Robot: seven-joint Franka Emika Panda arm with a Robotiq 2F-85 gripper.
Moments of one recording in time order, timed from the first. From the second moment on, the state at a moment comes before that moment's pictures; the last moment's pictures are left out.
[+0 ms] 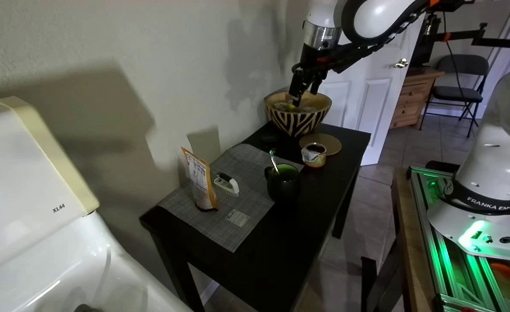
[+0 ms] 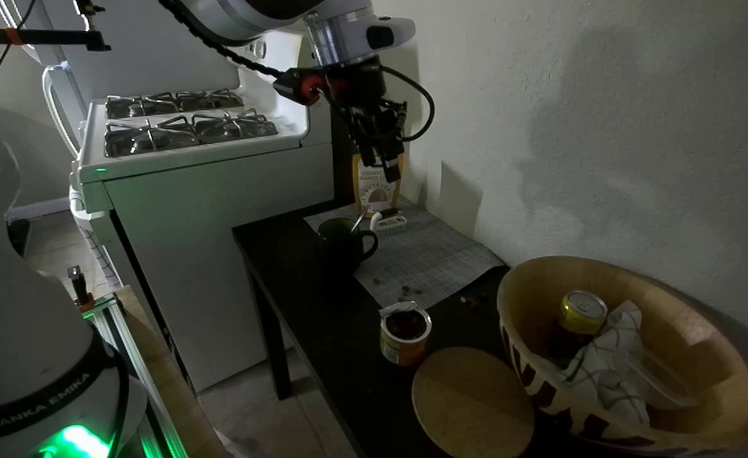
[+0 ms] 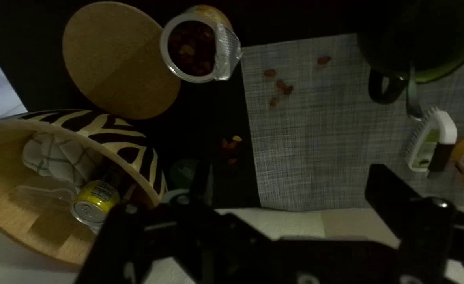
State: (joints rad) arm -0.20 -0.41 0.07 -2.58 -0.24 2.41 0.37
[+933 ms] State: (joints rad) arm -0.06 0.11 0.19 -2.17 -0.36 2.61 0.91
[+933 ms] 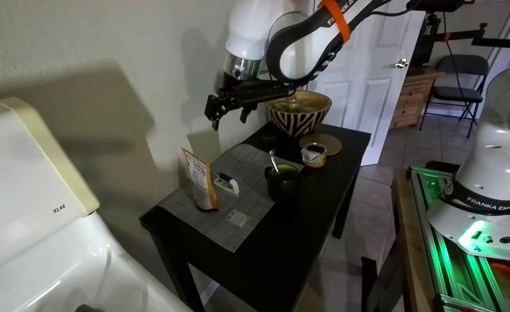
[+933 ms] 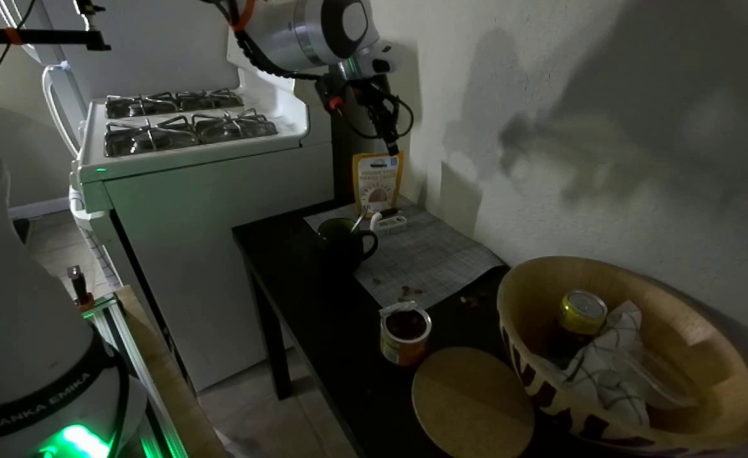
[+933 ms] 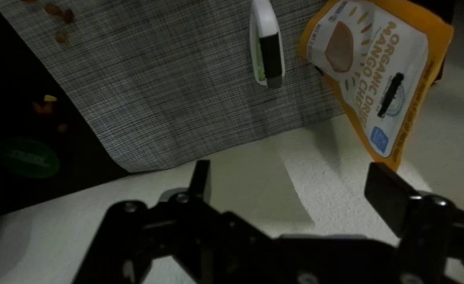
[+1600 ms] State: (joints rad) arm 0.23 0.31 0.03 -1.99 -0.39 2.60 1.00
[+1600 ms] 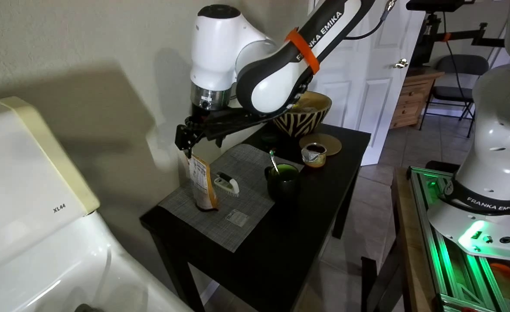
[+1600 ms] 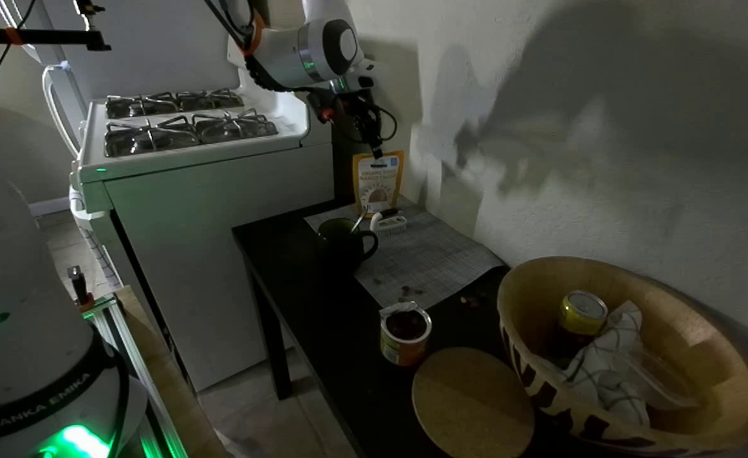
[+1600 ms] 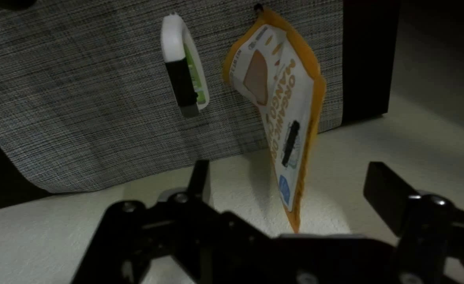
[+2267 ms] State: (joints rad) arm 0.31 0.44 -0.06 -1.90 -0.39 2.60 1.04
